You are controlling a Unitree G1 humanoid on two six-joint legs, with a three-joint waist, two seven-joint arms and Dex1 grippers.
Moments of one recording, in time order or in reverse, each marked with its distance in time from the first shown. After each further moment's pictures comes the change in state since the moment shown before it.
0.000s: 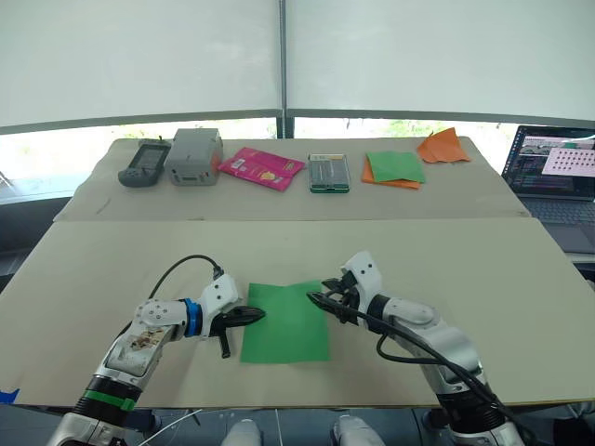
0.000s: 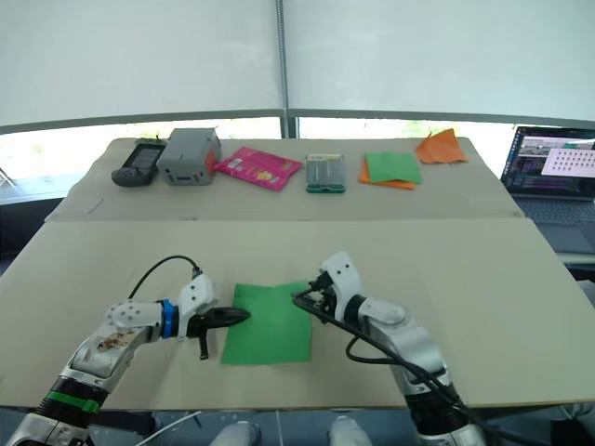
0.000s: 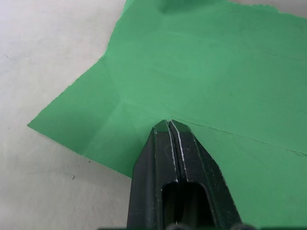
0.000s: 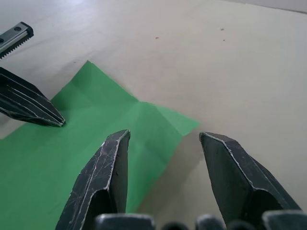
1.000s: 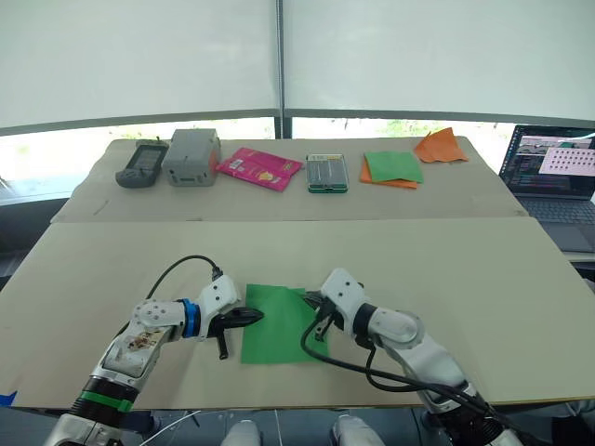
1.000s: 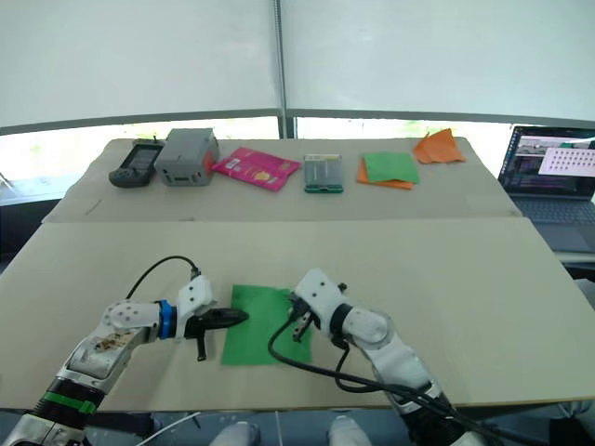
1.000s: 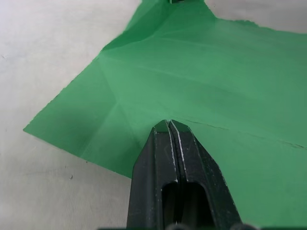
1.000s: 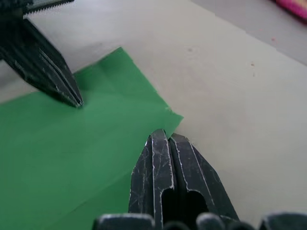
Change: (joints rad) left arm 0.007 0.024 0.002 -0.013 0.000 0.004 -0.008; right arm 0.038 -0.103 0.260 -0.028 -0.325 -0.335 -0.075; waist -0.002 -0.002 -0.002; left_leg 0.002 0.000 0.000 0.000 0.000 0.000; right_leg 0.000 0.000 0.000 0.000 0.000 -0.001
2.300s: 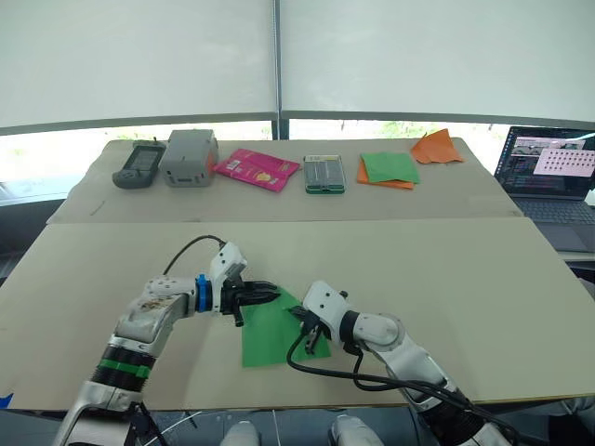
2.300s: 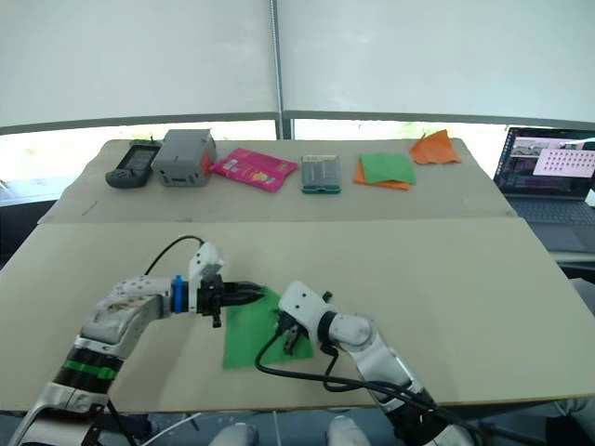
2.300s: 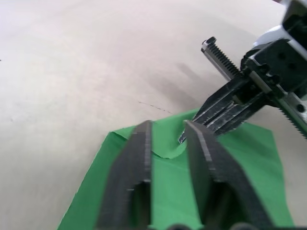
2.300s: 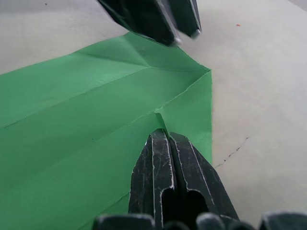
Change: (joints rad) left arm -0.214 -0.124 0.030 0.103 -0.150 0.259 -0.007; right arm -0.030 0.071 0.017 0.081 -0.013 0.098 0.120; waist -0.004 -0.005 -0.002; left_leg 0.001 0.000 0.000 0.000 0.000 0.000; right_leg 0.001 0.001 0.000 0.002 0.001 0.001
